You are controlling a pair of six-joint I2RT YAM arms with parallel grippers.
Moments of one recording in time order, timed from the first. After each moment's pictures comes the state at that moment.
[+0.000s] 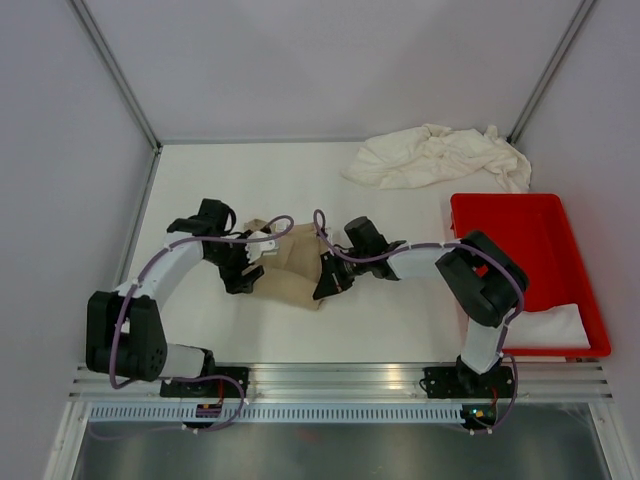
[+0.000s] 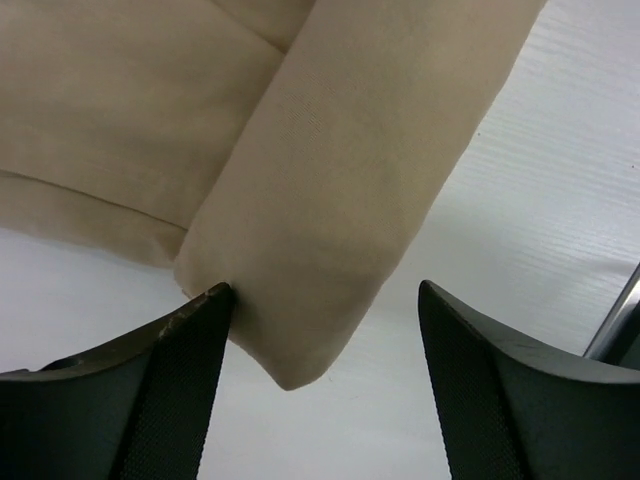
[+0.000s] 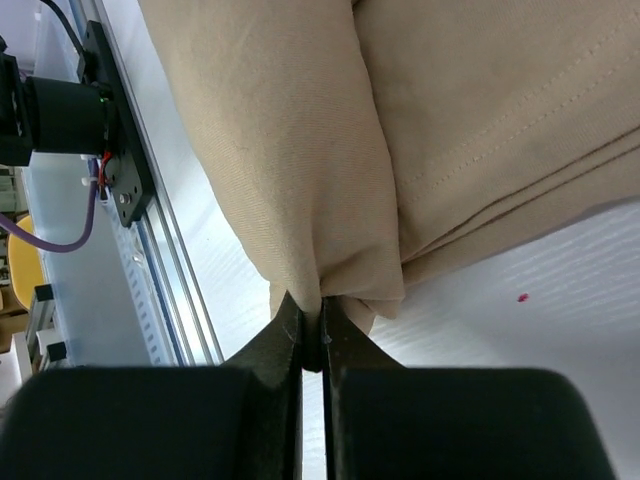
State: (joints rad) left arm -0.16 1.35 0.92 -0.88 0.48 1.05; right arm 0.70 1.84 0.90 0.15 -0.77 0.36
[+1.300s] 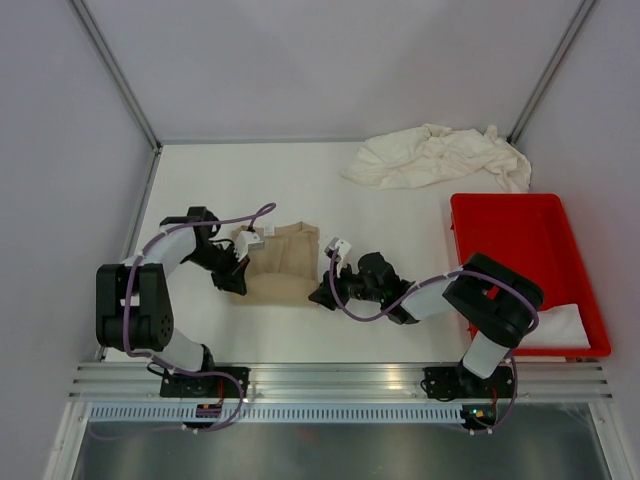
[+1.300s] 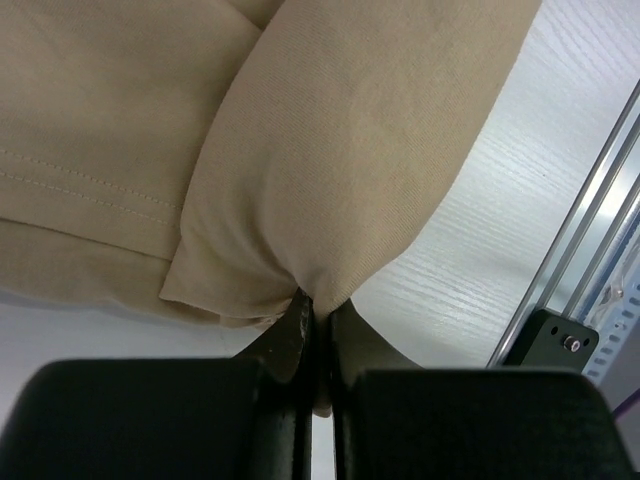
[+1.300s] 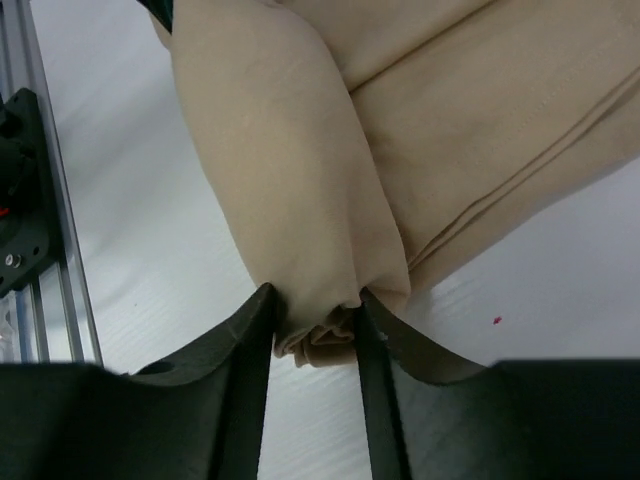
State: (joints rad) left arm 0.00 1.54 0.92 -0.98 0.64 1.04; right arm 0.87 1.70 0.52 0.82 -0.35 0.29
